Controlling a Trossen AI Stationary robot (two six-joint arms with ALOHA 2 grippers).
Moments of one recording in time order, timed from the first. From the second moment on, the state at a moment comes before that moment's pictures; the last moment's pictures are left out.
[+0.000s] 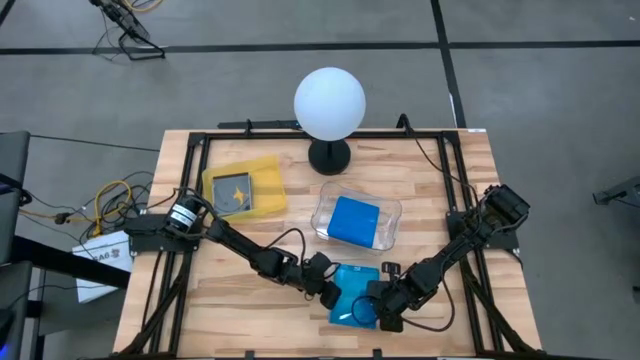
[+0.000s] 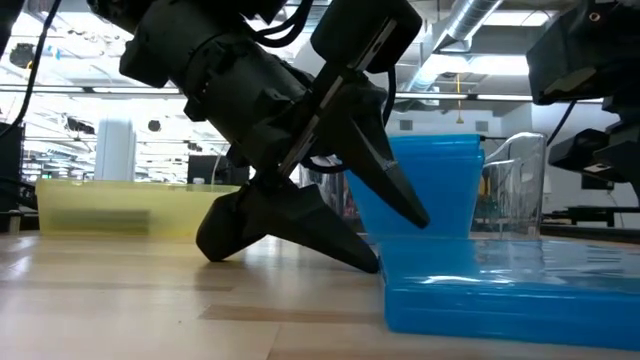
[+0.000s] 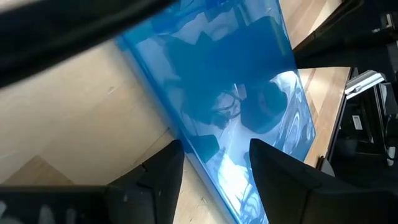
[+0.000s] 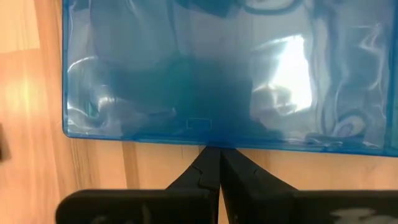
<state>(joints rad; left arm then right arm) -0.38 2.08 1.15 0.26 -0.13 -1.26 0.63 1.82 1.00 -0.45 0.16 0.70</state>
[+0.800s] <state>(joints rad) -0.38 2.08 1.32 0.35 -0.05 -1.11 0.61 1.83 1.02 -0.41 0.25 0.68</state>
